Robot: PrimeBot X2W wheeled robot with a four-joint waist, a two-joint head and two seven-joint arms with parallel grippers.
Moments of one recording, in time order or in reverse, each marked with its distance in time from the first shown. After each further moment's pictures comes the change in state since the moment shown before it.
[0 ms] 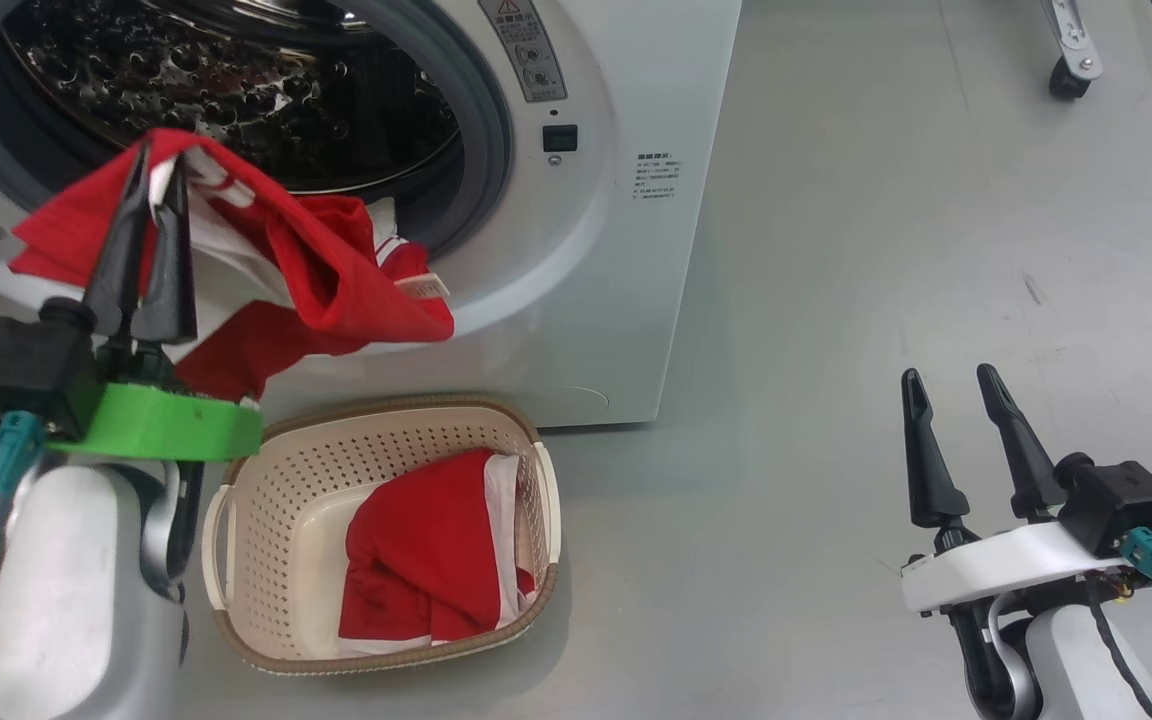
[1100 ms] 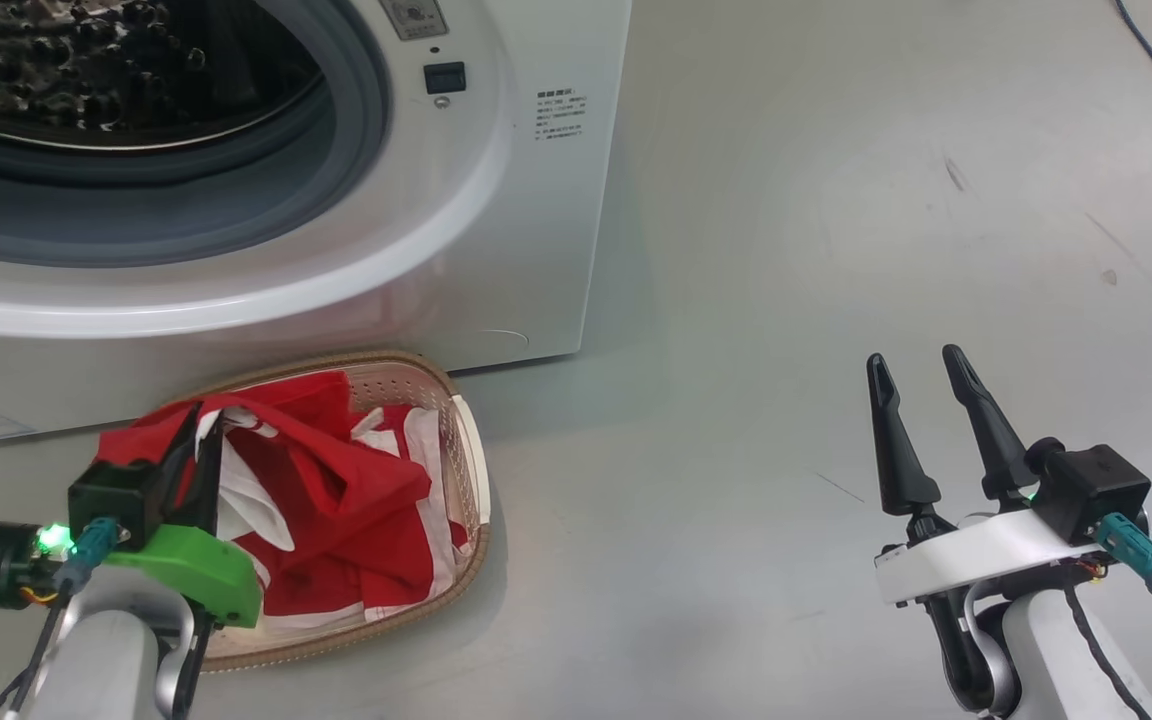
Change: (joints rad) left arm 0.158 0.035 -0.039 0.362 0.001 -0.010 0.038; right arm -0.027 0.003 0.051 -0.016 -0.003 0.000 0.000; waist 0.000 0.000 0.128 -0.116
